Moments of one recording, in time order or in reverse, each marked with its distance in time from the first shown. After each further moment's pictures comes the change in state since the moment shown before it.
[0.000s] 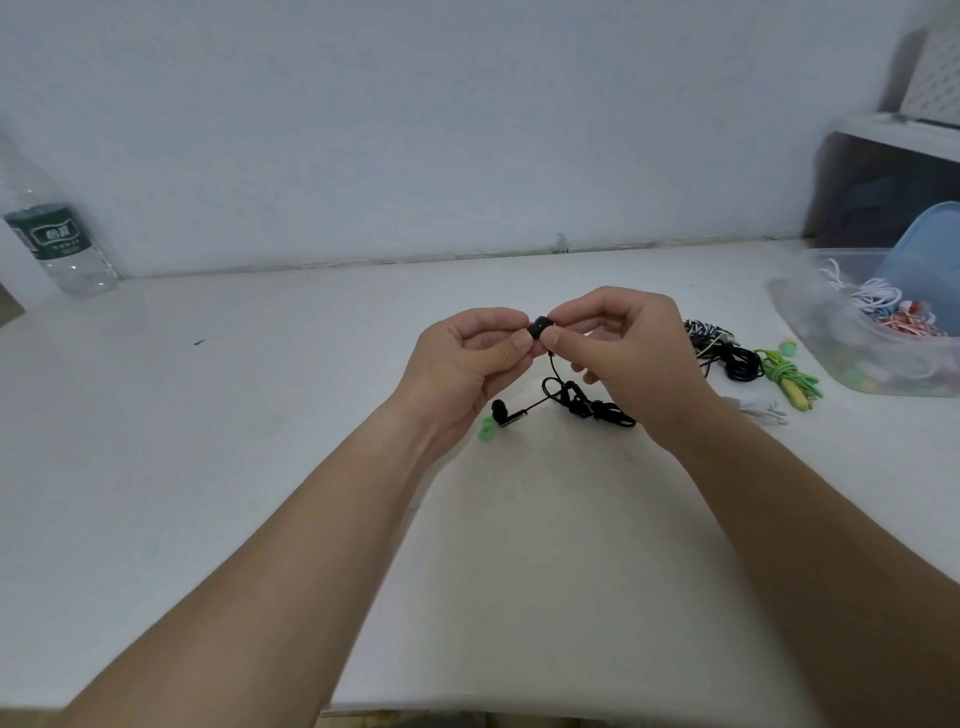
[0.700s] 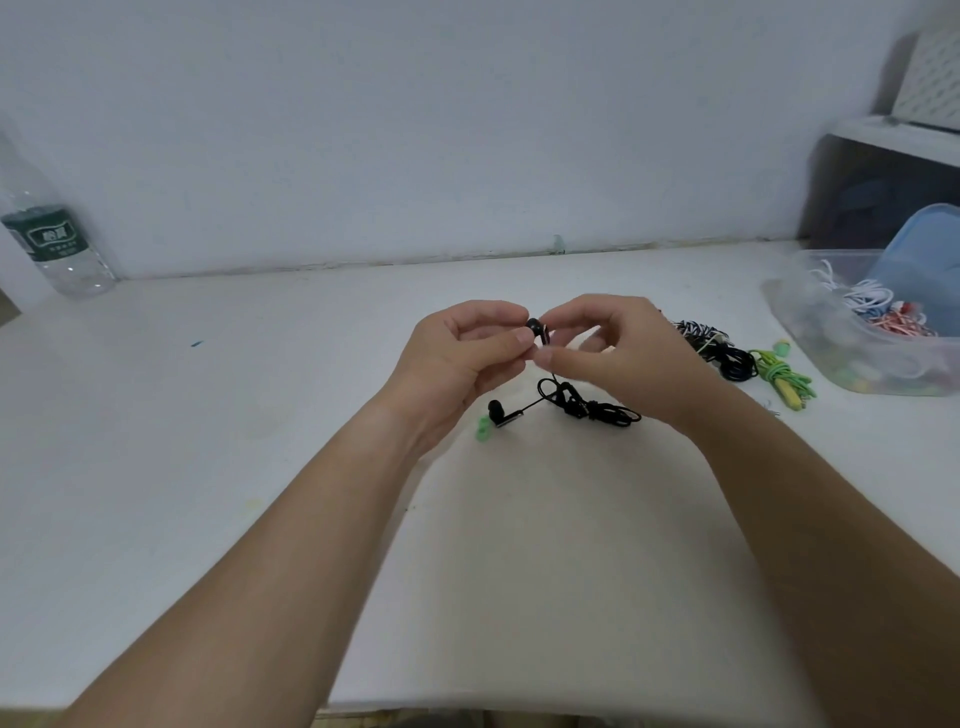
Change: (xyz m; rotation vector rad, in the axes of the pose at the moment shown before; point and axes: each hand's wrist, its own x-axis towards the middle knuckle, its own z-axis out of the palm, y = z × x) left_hand -0.001 0.008 -0.003 0.138 -0.028 0.012; right_hand 0.007 0.002 -0.014 -0.308 -0.164 0.004
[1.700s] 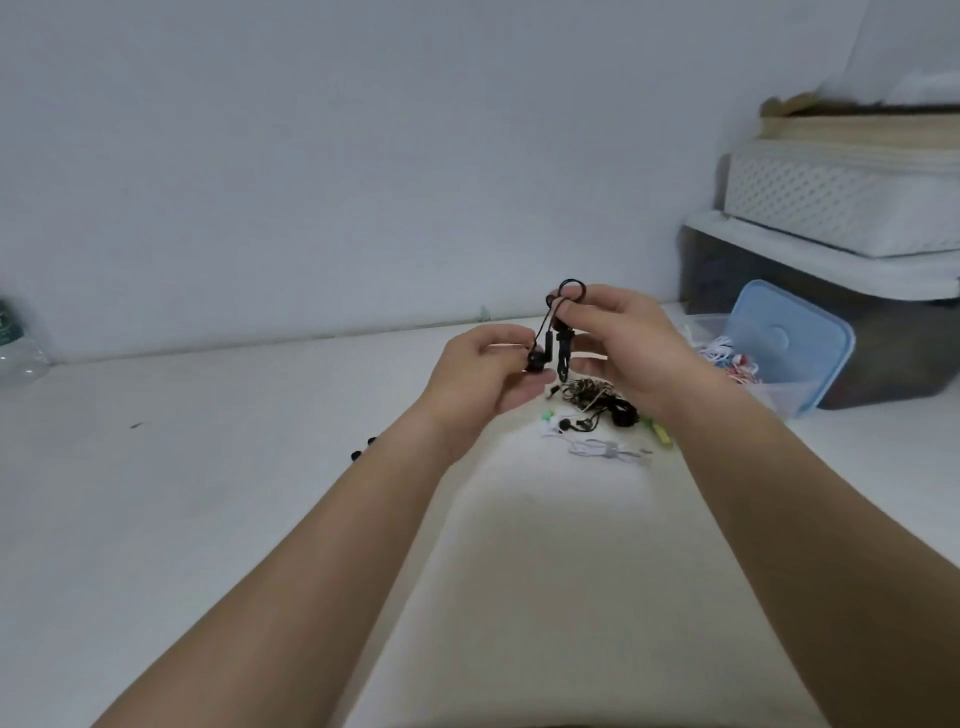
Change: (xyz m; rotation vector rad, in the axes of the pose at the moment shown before) left_hand 0.019 0.024 0.090 -0.003 -0.048 -0.027; right_hand -0.003 -0.035 -0.081 0.479 0.211 0.176
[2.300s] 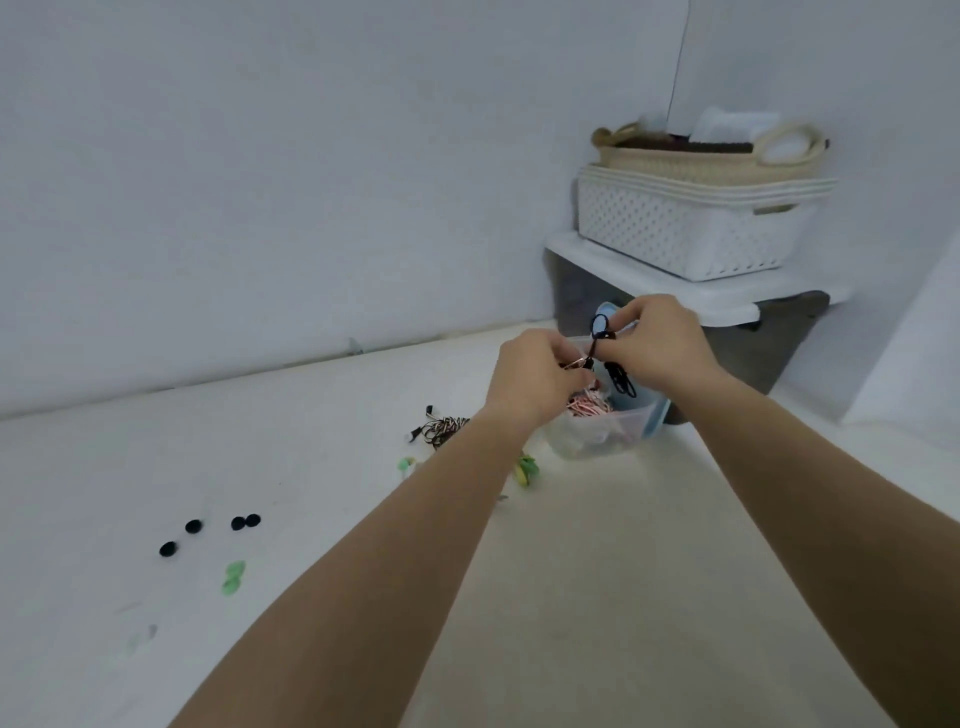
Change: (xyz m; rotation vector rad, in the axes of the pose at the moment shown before) left_hand 0.096 -0.042 0.188 0.772 -0.112 0.241; right_hand 0.020 -0.009 -0.185 -0.854 0.506 0.014
